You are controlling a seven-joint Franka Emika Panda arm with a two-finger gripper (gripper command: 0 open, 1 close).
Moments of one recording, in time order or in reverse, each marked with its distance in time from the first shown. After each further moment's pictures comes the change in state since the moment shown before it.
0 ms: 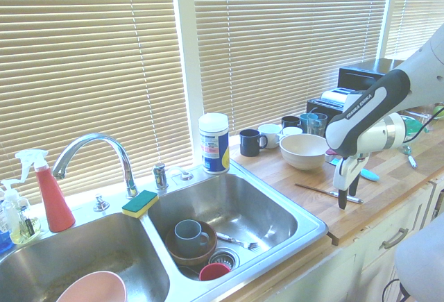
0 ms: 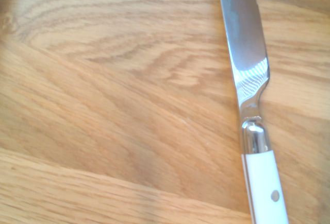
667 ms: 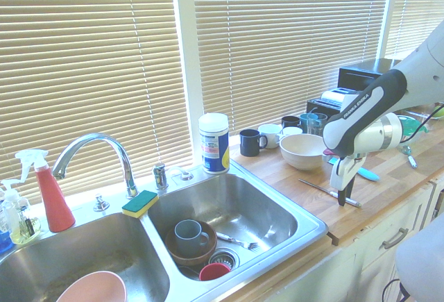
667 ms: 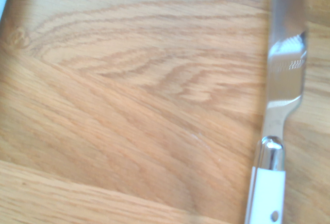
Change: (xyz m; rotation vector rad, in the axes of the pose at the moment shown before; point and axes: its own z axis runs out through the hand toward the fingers) arm 0.003 -0.007 0.001 0.009 0.000 -0.002
